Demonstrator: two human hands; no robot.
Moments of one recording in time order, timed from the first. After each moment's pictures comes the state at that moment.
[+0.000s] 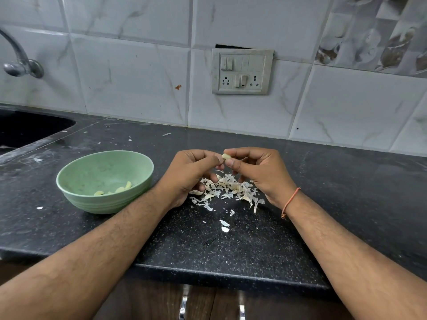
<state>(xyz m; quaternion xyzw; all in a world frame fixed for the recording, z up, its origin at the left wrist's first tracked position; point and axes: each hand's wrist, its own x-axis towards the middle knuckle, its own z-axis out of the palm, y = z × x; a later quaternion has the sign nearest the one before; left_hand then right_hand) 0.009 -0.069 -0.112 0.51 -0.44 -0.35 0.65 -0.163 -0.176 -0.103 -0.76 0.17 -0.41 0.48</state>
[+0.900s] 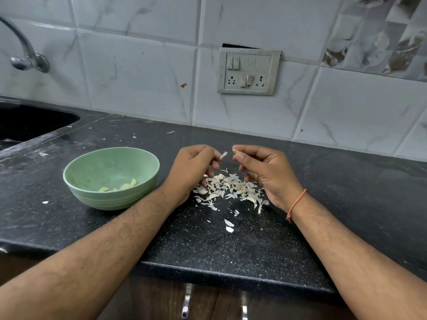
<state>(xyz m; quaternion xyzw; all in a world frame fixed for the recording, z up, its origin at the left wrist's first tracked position) 0.014 -0.074 -0.114 0.56 -0.43 -0.28 0.66 -0.161 -0.177 -0.104 -0.68 0.19 -0.41 0.58</state>
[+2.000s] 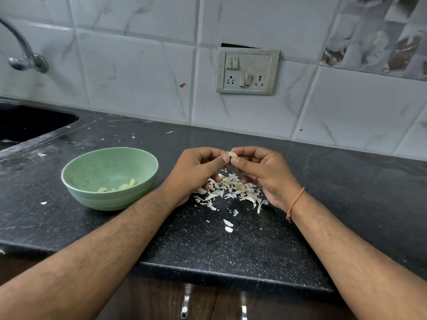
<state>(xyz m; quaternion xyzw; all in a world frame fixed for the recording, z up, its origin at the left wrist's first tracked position) 0.017 -0.078 -0.122 0.53 -0.49 -0.29 0.63 -0.161 -0.176 -0.103 -0.67 0.21 -0.37 0.60</state>
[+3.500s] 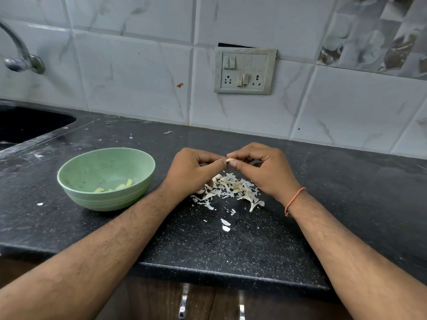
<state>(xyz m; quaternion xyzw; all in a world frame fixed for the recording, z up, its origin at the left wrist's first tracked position) 0.014 -0.070 -0.116 0.60 -0.54 -0.18 0.57 -0.167 -0.194 -0.103 -0.86 0.17 -0.42 0.23</state>
